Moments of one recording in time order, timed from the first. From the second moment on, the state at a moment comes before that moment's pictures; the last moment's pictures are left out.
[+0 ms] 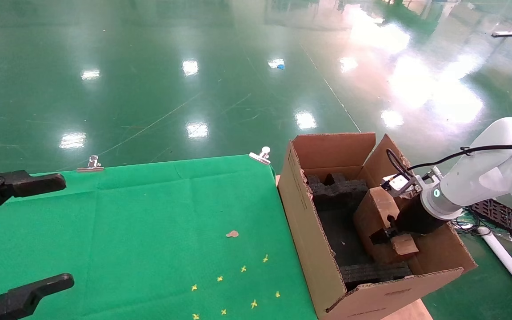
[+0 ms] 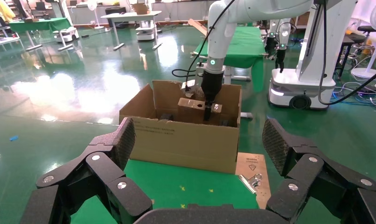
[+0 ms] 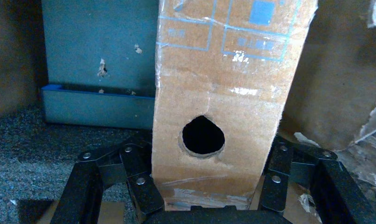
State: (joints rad) left arm -1.08 0.60 0.30 -1.28 0.72 1.49 -0.18; right arm 1.72 -0.90 -1.65 0.14 -1.36 -1.14 0.95
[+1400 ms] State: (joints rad) left arm -1.08 0.60 0.30 -1.28 0.72 1.49 -0.18; right arm 2.04 -0.90 -1.64 0.15 -1.38 -1.14 0.74
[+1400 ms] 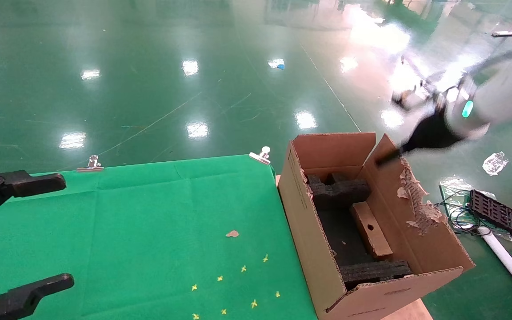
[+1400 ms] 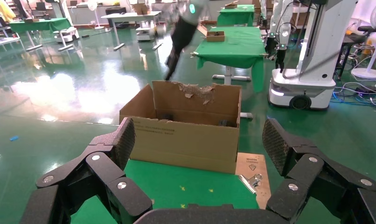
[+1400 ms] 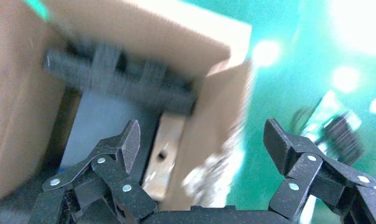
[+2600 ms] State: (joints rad) left arm -1.08 0.60 0.30 -1.28 0.72 1.49 -0.18; right arm 1.73 -0.72 -1.09 0.69 -1.09 -1.26 0.48
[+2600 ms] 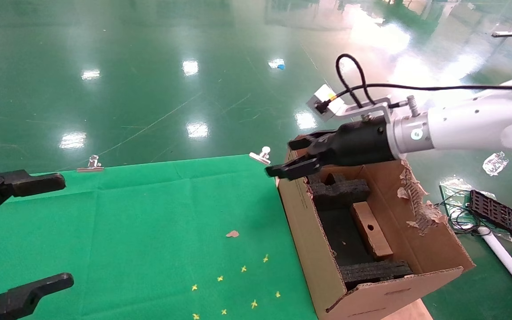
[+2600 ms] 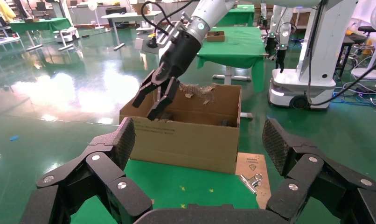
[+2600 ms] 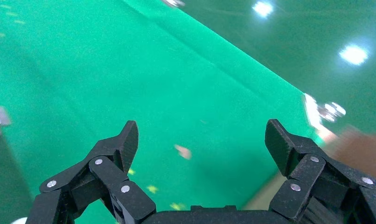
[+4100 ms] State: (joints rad) left arm -1.08 0.60 0.30 -1.28 0.72 1.49 -0.18; right arm 1.05 -0.61 -0.25 1.30 -0.72 -1.50 0.18
